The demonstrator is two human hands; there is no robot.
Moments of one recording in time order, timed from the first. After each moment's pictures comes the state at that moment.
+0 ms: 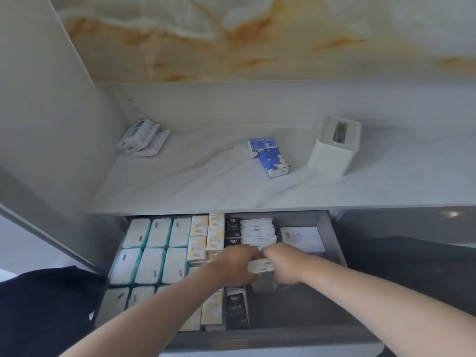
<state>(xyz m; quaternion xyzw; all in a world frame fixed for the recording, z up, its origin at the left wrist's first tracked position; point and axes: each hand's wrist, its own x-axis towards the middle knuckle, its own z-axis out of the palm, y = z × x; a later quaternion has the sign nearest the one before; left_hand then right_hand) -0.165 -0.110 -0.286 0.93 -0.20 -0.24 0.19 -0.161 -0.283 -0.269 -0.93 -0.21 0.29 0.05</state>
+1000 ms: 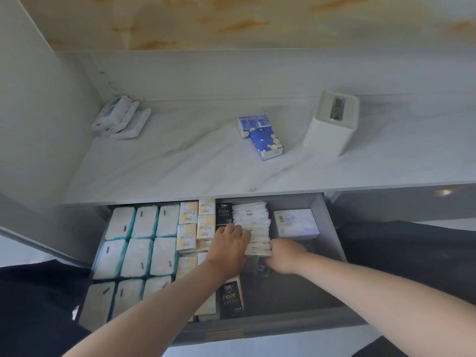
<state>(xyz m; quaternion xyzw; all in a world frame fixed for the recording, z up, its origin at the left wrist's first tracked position) -0.160 -0.117 -0.327 0.96 -0.25 -0.10 -0.03 -0.162 -0.292 -0.321 -0.93 -0.02 0.35 0.15</state>
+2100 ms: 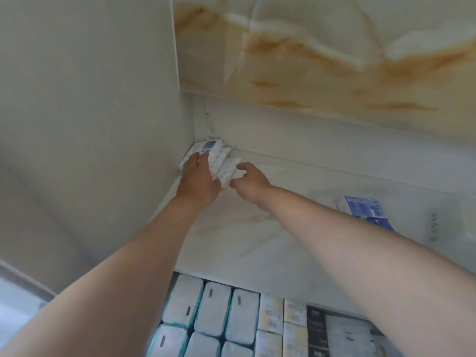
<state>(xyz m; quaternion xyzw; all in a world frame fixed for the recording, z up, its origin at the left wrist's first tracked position) 0.098 0.173 -0.238 0.94 0.10 0.14 0.31 0.132 0.030 -0.207 -0.89 -0.05 0.16 0.44</state>
